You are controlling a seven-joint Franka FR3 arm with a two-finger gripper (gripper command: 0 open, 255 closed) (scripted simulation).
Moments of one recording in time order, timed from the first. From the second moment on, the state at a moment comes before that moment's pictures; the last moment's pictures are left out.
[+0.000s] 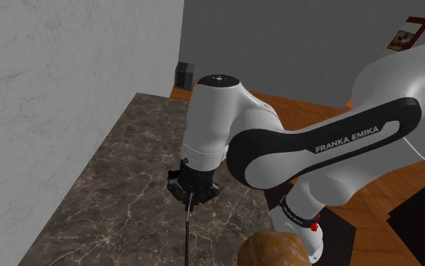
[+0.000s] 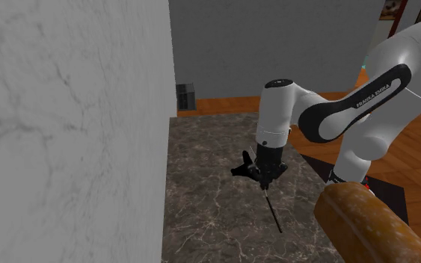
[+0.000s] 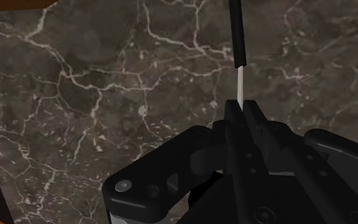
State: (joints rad) arm 0.16 -0.44 0.78 -2.51 0.44 2.15 1.46
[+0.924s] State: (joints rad) arm 0.14 -0.37 0.82 -2.56 0.44 2.27 1.46
